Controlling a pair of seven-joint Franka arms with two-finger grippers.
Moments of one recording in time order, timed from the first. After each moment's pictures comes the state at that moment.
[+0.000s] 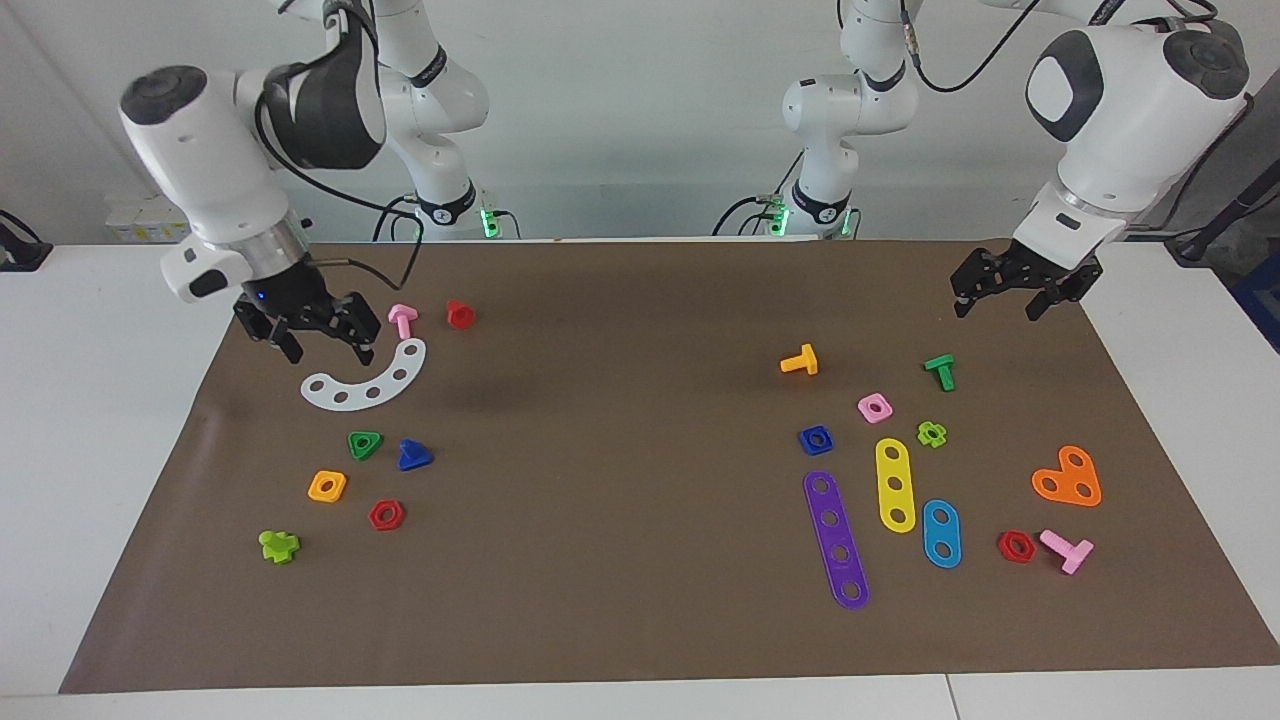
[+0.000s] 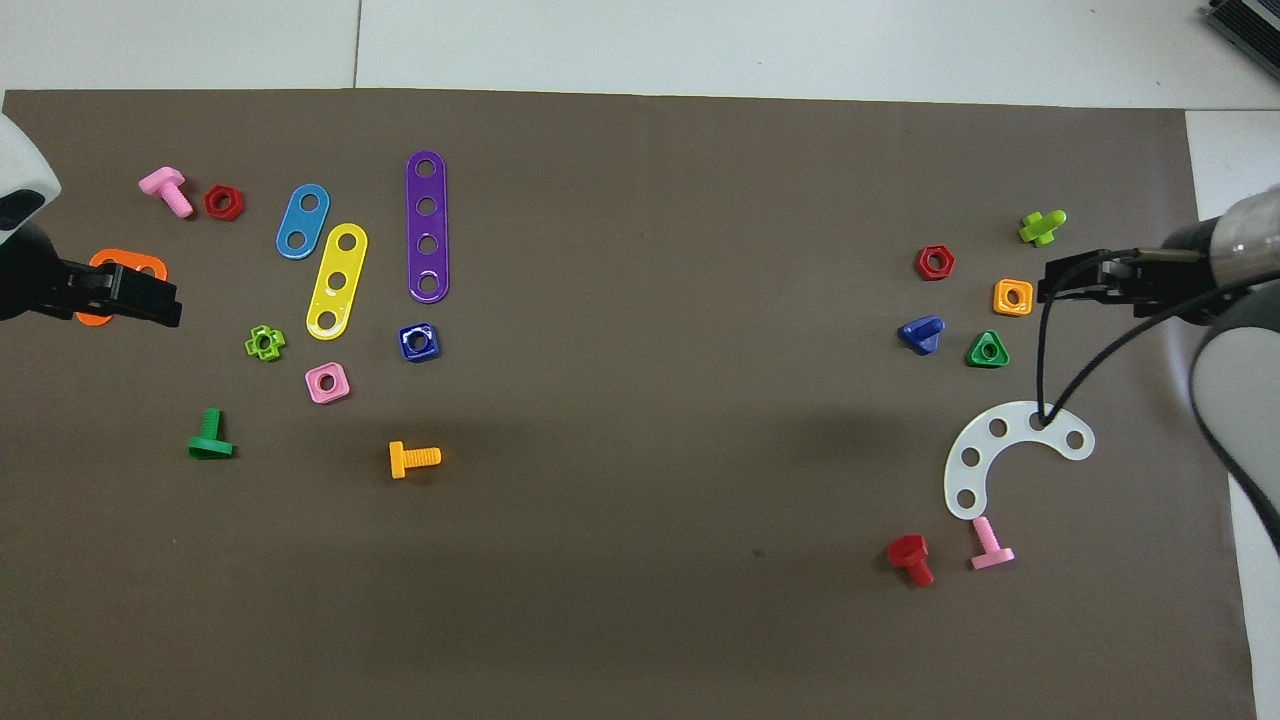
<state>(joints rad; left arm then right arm) -0.03 0.06 0.01 -1.62 -0.01 1.66 0.12 0.06 0.00 -0.11 -1.73 0.06 1.79 0.10</state>
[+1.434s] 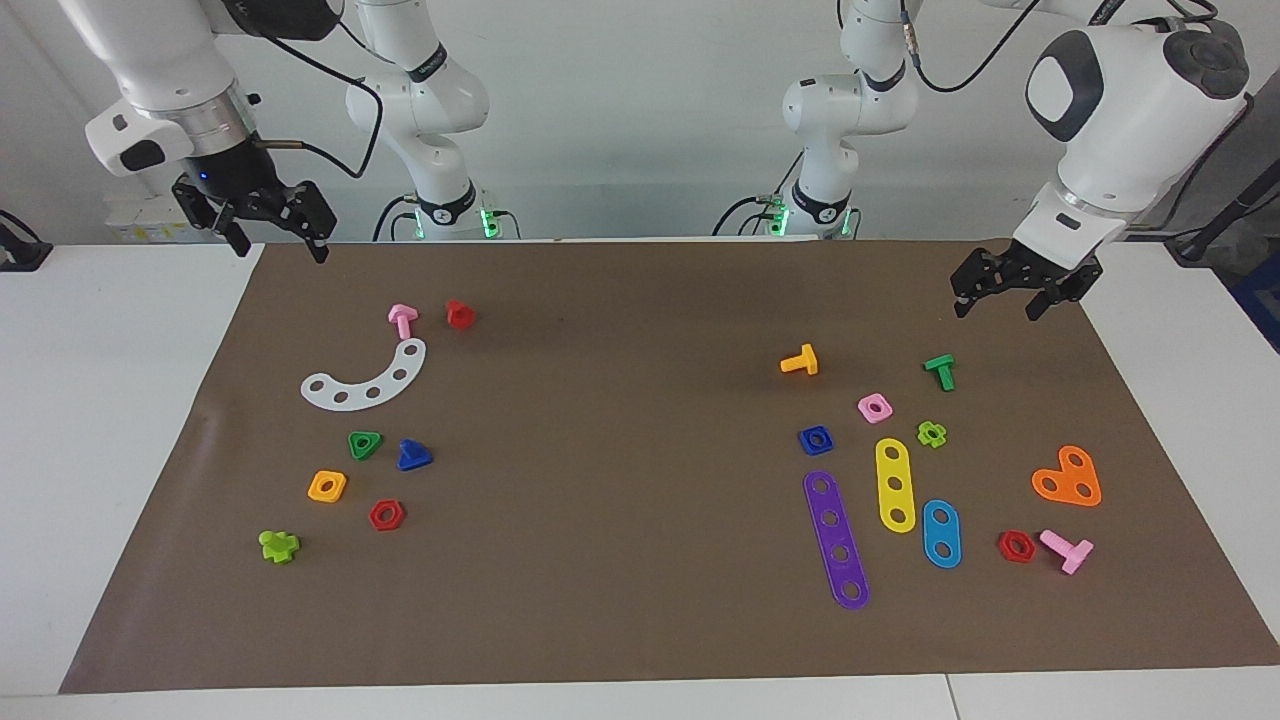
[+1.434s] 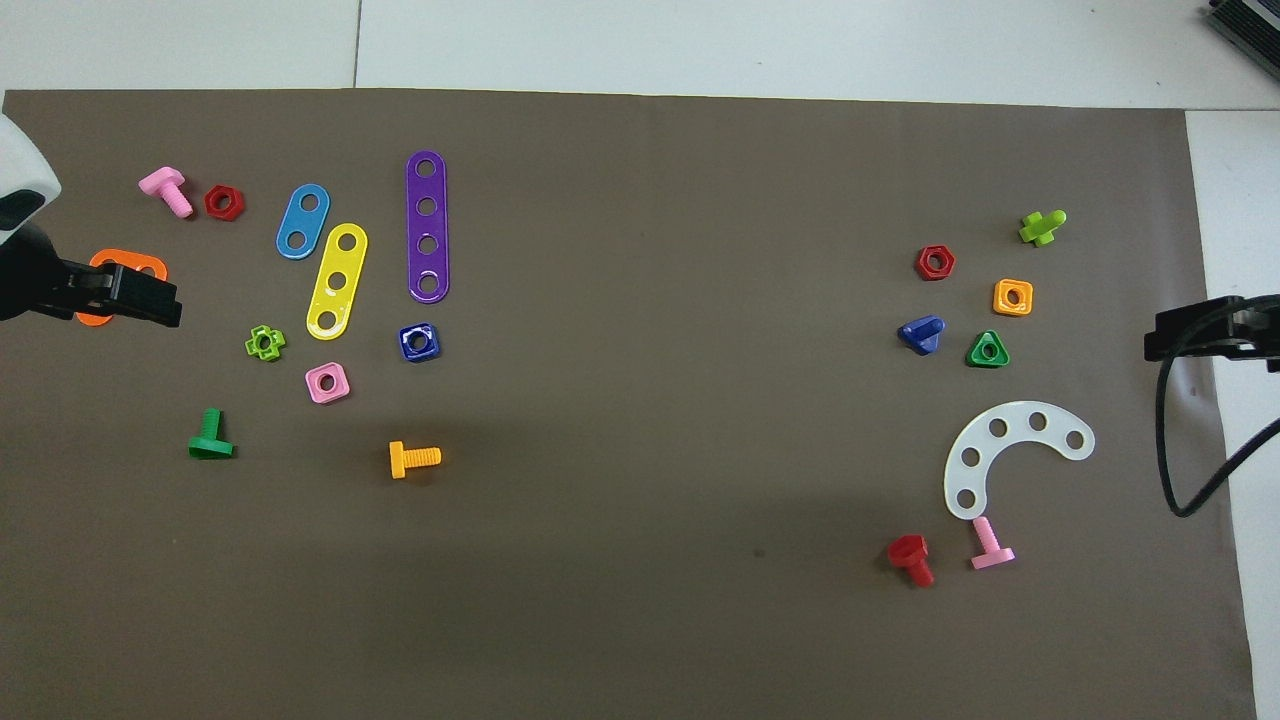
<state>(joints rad) -0.03 0.06 0.01 -1.62 -0.01 1.66 0.12 0.05 -0.07 -0.09 -1.62 -0.03 1.54 0.06</state>
